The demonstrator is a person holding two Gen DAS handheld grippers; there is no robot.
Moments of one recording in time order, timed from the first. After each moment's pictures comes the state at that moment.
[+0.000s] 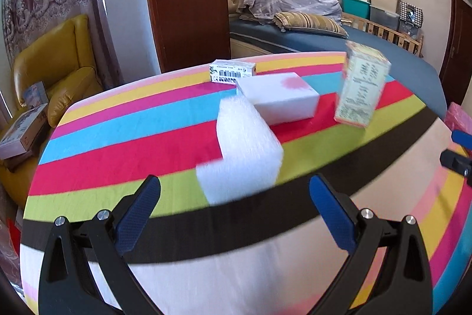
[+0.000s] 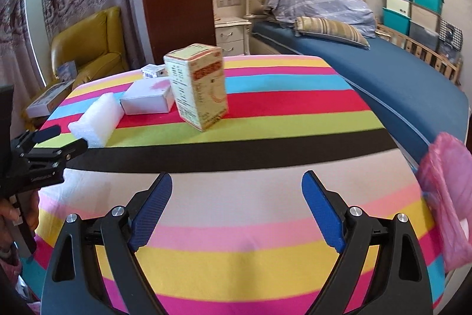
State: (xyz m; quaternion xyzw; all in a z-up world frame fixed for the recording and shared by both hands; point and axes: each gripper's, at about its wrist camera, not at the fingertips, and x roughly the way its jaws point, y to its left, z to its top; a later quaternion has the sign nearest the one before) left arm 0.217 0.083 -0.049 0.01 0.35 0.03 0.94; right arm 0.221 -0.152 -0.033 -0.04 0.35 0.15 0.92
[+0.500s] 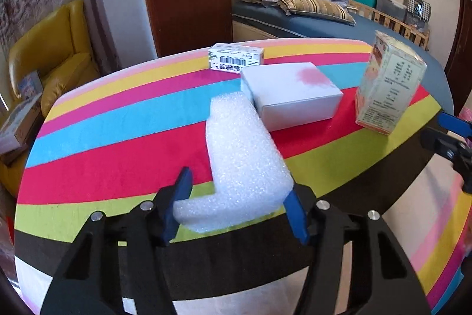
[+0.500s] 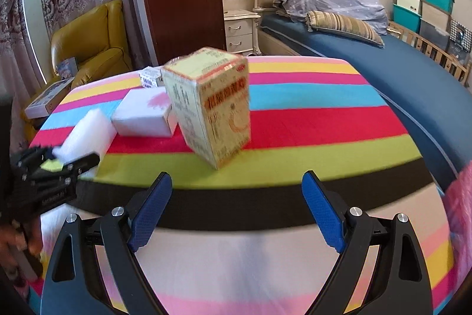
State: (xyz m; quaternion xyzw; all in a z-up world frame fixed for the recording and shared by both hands) left arm 0.261 0.087 -0.062 0.00 0.39 0.03 0.92; right arm 0.295 -0.107 -0.041 -0.03 0.37 0.16 0.91
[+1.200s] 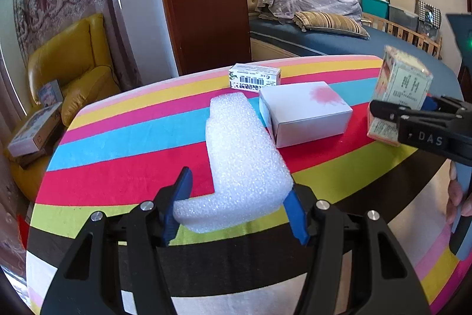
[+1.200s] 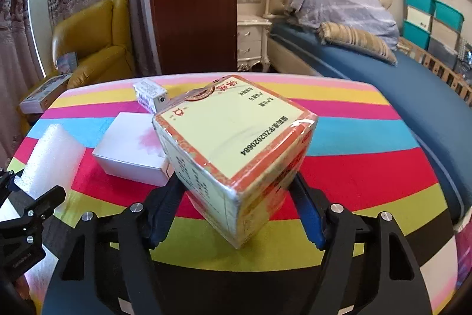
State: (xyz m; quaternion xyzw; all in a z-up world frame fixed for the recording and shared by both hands) left arm 0.245 0.082 -0.052 0.03 0.35 0.08 0.93; right arm 0.340 -0.064 -0.042 -0.07 0.33 0.16 0.93
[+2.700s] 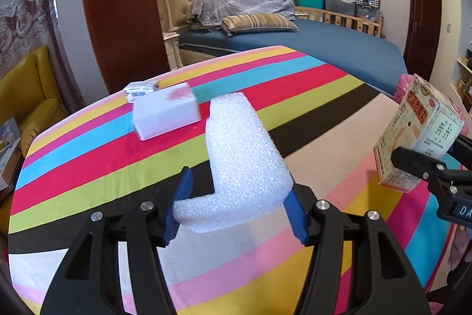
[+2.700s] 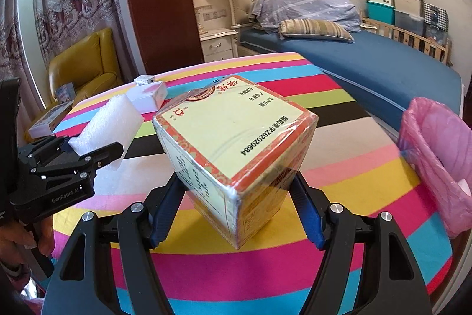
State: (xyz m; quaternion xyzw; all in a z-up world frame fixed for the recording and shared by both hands) left arm 0.194 -0.037 -0.046 0.07 0.33 -0.07 0.94; right arm 0.165 -0.216 -0.039 0.02 0.33 0.12 0.94
